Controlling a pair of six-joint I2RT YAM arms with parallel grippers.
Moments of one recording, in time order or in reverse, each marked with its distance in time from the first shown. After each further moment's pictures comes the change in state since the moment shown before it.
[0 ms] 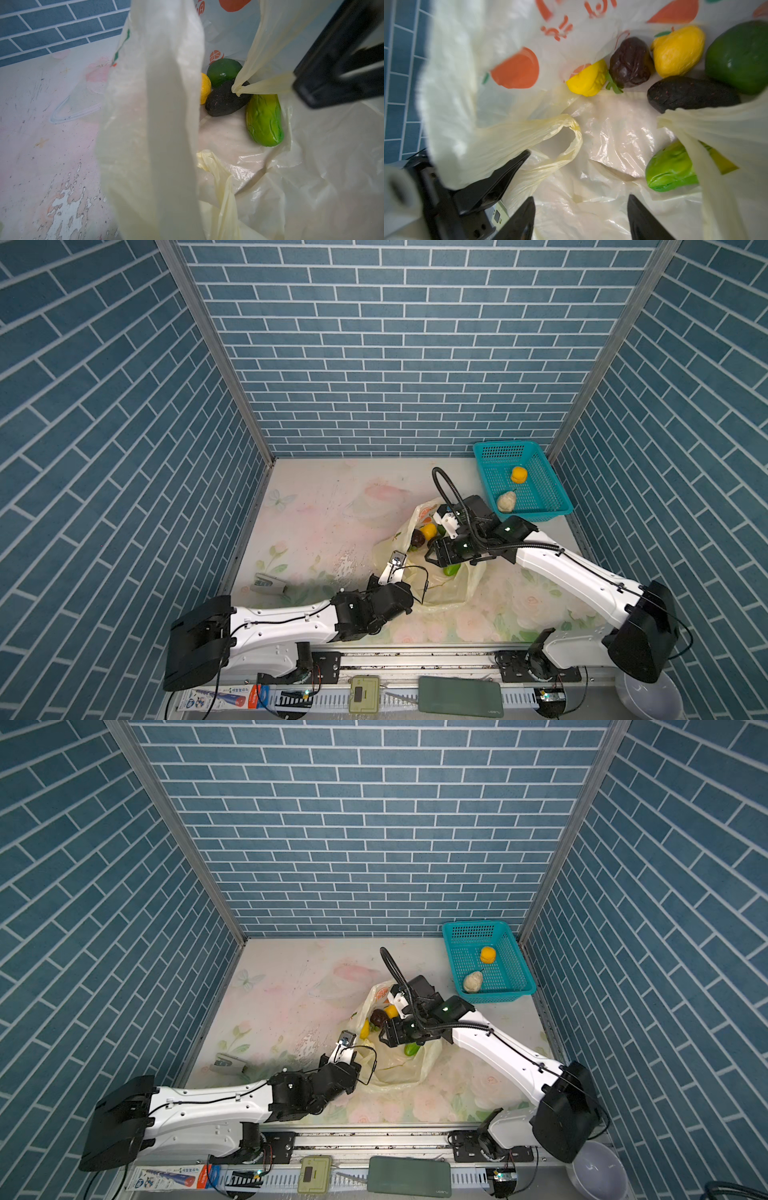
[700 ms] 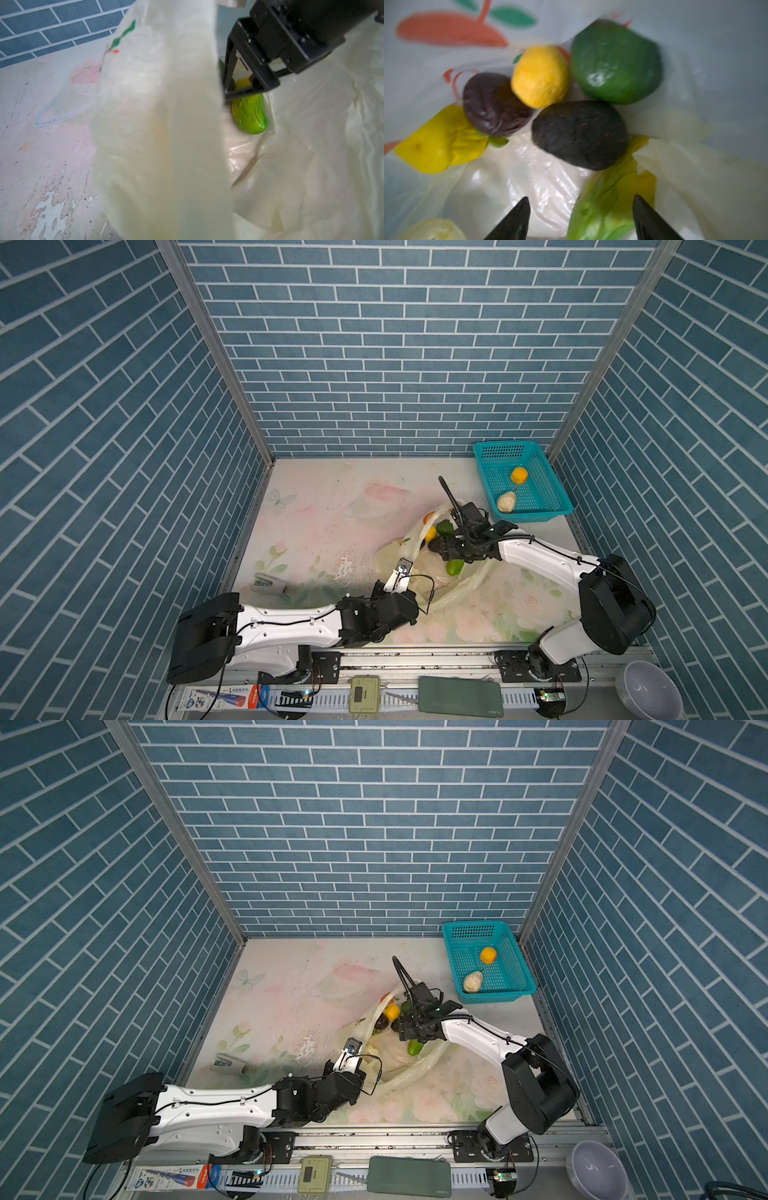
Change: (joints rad) left arm -0.084 0.048 0.004 0.021 -0.024 -0.016; right arm -0.137 0.140 -0.132 0.188 0.334 0.064
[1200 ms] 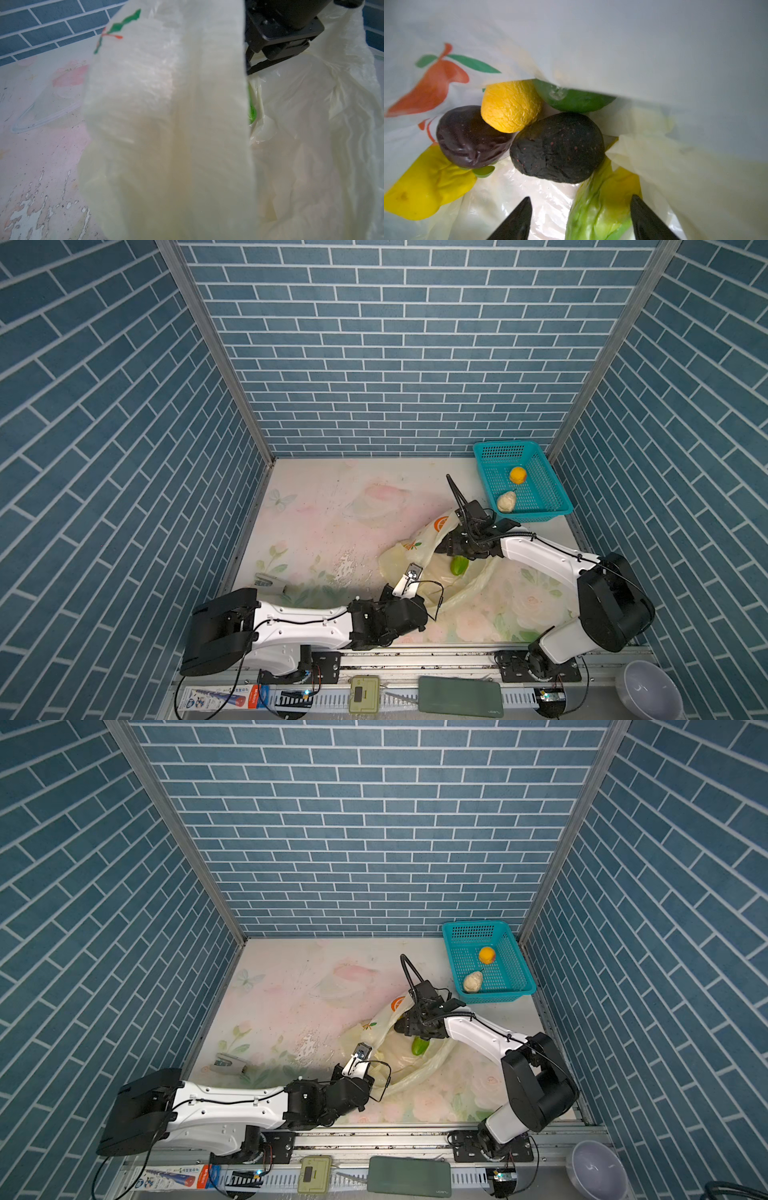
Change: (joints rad) left arm -0.036 0.075 0.026 0.054 -0.005 -0.002; right arm -0.027 0.014 0.000 -0.007 0.000 0.098
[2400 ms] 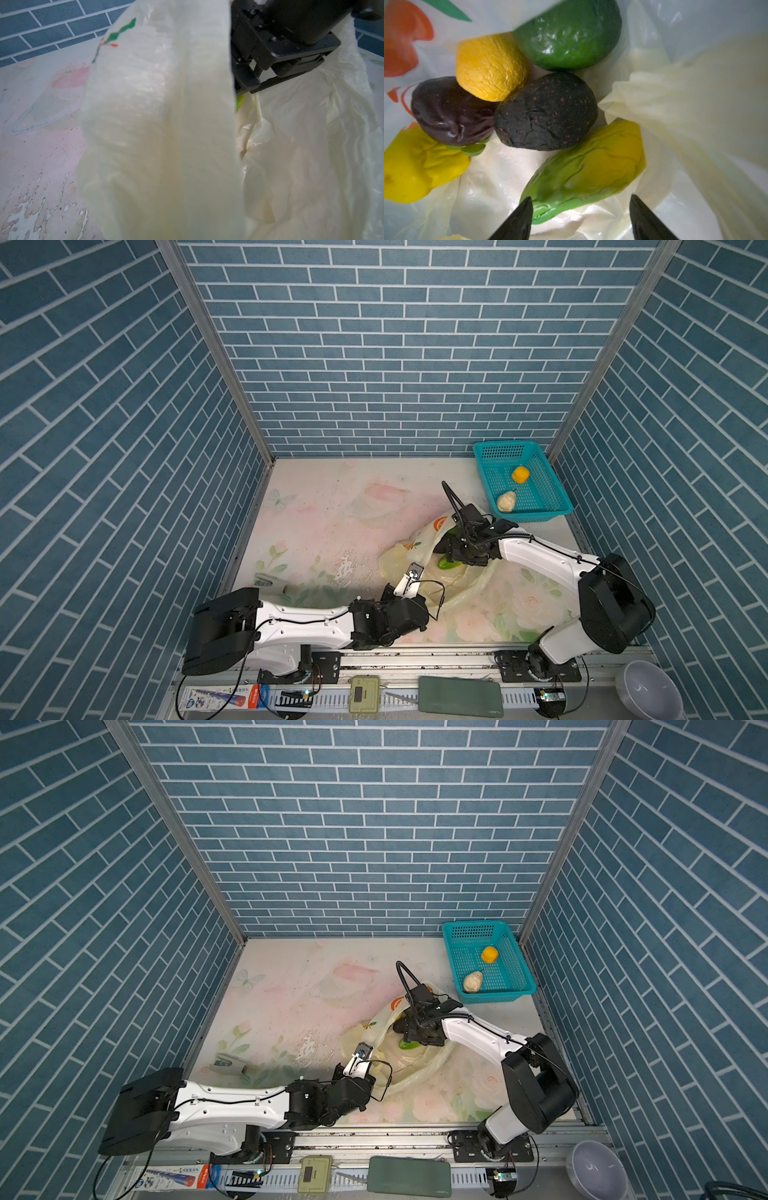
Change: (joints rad) left arm -0.001 0.015 0.010 0.011 -0.004 0.000; right arm 0.039 -0.006 0.010 -0.105 -0.014 0.086
